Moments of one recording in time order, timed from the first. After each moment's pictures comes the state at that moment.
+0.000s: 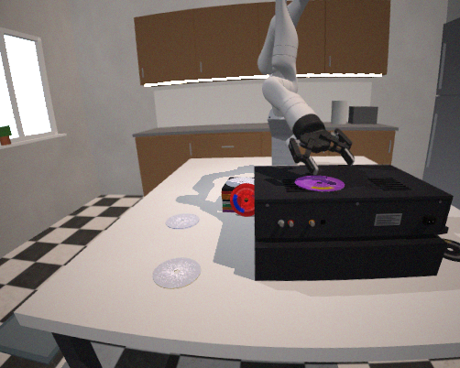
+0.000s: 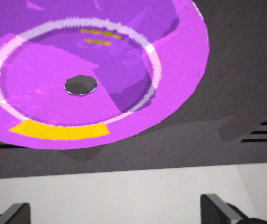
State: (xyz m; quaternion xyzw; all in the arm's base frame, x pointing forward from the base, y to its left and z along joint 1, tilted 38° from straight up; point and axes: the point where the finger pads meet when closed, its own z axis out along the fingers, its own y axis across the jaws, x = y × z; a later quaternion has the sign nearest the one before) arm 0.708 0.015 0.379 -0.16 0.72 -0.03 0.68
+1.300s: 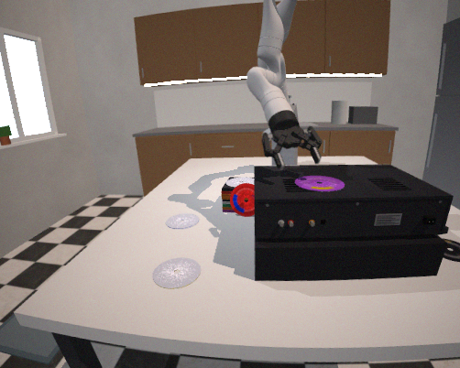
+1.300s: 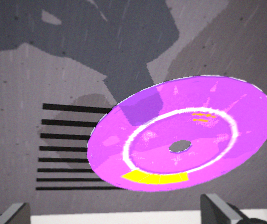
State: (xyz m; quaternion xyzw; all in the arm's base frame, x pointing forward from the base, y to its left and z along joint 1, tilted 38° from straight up) arm 0.666 -0.052 0.367 -0.14 0.76 -0.07 0.64
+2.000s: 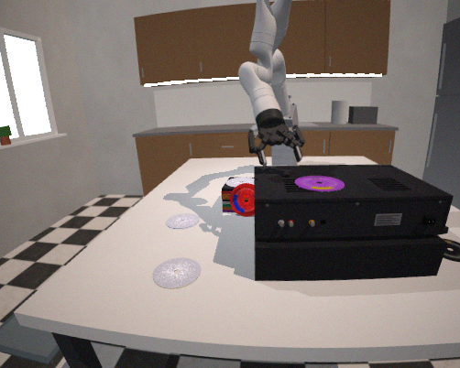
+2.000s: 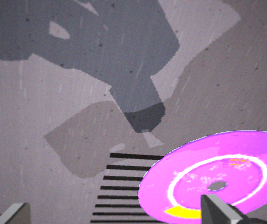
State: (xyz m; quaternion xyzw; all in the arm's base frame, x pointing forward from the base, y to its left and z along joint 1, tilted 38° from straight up) arm 0.635 -0.092 0.355 -0.13 0.78 -0.09 0.60
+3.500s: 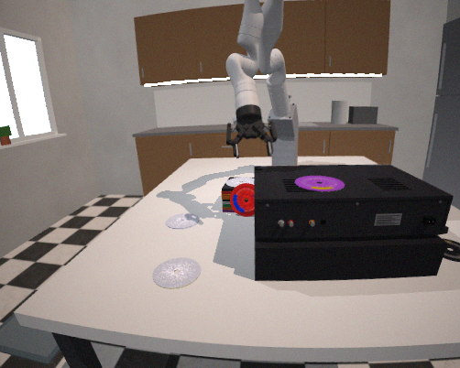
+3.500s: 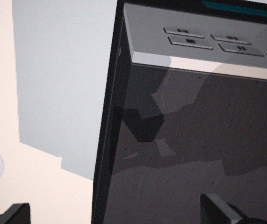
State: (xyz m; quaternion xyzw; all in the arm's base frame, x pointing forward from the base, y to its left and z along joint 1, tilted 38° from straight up) arm 0.562 -0.161 0.328 -0.09 0.83 -0.12 0.54
